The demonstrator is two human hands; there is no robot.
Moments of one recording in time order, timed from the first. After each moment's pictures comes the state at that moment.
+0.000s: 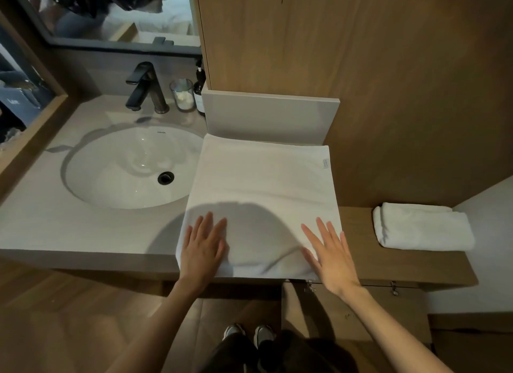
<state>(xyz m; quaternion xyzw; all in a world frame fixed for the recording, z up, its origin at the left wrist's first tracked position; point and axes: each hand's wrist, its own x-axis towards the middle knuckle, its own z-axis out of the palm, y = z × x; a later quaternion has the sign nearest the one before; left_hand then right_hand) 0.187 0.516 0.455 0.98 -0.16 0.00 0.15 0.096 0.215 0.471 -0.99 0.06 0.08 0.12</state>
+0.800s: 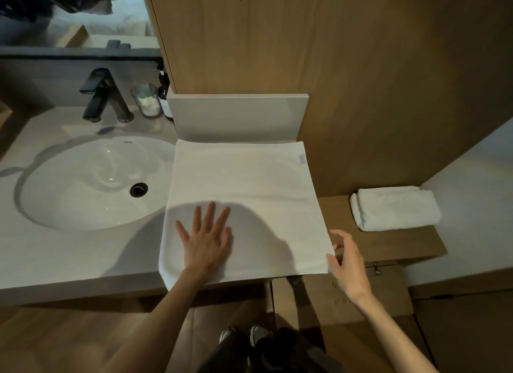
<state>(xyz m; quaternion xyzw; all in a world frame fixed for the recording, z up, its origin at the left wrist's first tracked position) 0.216 0.474 0.455 0.97 -0.21 -0.05 0.11 0.055 0.197 0.487 -0.86 0.31 -0.04 0.40</state>
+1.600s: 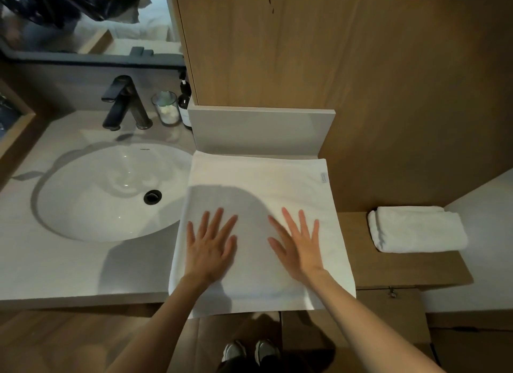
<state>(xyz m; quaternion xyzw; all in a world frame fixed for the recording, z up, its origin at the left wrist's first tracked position) 0.254 0.487 0.455 0.97 -0.21 -0.05 0.12 0.190 0.259 0.453 -0.99 0.06 0.06 0.09</state>
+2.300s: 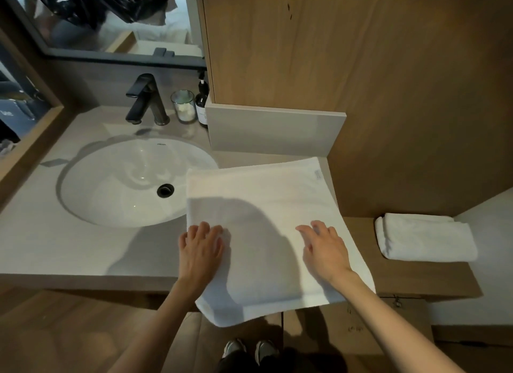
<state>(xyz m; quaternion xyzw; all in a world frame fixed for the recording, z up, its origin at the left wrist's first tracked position) 0.228 0.518 0.468 0.98 -0.15 0.08 0.13 0.163 0.237 0.495 -0.99 0.08 0.06 0.11</state>
